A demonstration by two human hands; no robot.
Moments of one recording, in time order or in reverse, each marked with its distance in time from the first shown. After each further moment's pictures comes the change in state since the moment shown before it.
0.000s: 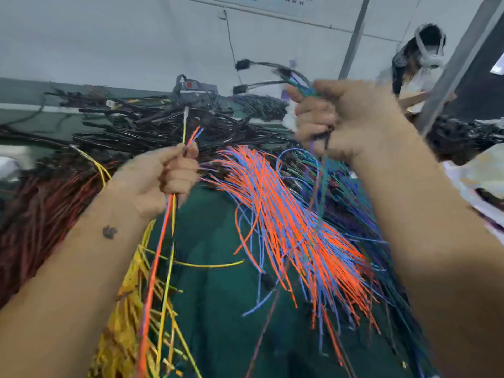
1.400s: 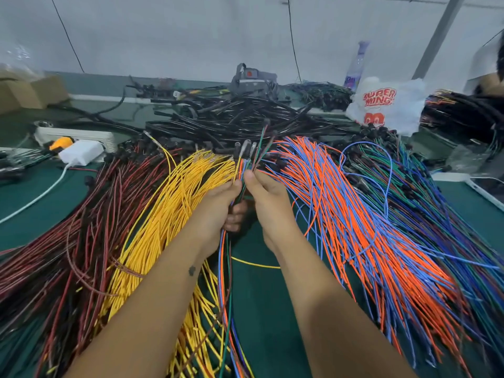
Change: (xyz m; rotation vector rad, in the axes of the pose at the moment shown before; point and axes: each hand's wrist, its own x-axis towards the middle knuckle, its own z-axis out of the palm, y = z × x) left_hand 0.001 -0.063 -0.053 0.459 0.373 0.256; right_hand 0.084 0.220 0.011 -0.420 0.020 -0.343
